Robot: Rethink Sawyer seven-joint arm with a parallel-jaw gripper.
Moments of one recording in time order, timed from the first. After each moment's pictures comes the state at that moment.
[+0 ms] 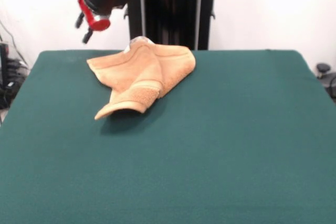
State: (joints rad) arm -0.22 -0.27 -0.61 2.02 -0.05 -0.05 2.40
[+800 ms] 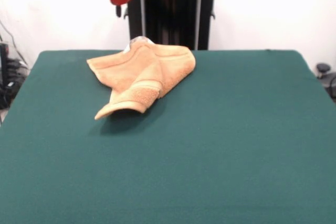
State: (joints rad) arm -0.29 -0.64 -0.42 1.99 -0.12 0.62 2.40
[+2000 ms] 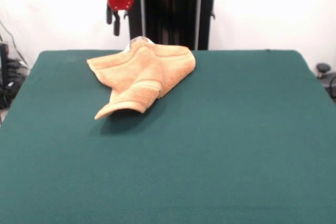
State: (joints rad) arm -0.43 -0.81 -0.20 2.12 -0.09 0.27 2.40
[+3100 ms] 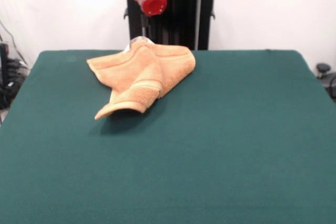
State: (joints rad) arm -0.40 -0.81 -0.11 2.23 0.05 0.27 2.40
